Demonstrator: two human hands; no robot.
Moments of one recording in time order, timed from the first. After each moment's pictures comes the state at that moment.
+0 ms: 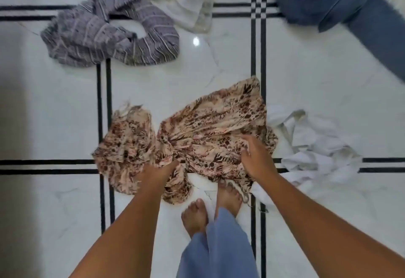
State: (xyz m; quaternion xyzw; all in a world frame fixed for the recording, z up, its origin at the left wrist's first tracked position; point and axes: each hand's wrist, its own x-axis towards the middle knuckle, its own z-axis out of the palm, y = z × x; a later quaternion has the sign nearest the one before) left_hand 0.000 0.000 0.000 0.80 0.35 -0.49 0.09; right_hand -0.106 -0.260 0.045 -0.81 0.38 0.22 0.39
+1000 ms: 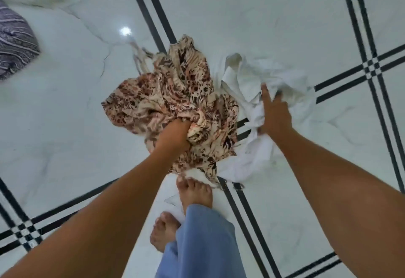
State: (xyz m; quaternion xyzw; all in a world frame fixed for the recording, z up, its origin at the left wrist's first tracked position) left_hand -0.066 -0.232 -0.090 0.78 -0.46 -0.41 -0.05; right_hand -0.270 -0.425 -0.103 -0.78 0.53 0.32 0.10
